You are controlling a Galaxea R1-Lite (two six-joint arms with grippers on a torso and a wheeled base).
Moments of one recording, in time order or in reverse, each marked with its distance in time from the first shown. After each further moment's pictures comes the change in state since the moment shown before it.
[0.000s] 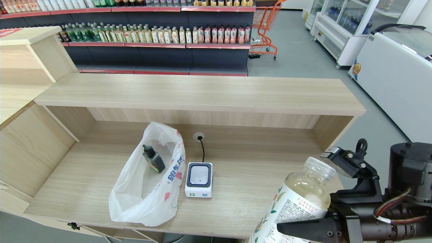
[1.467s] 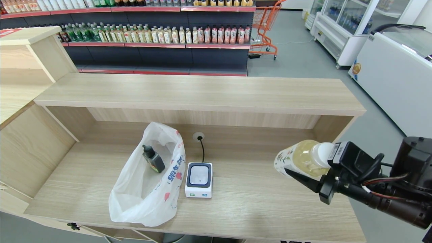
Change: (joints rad) left arm 0.000 0.000 0.000 0.000 0.000 0.000; right arm -0.155 0.124 0.072 -0.399 -0.494 -1.026
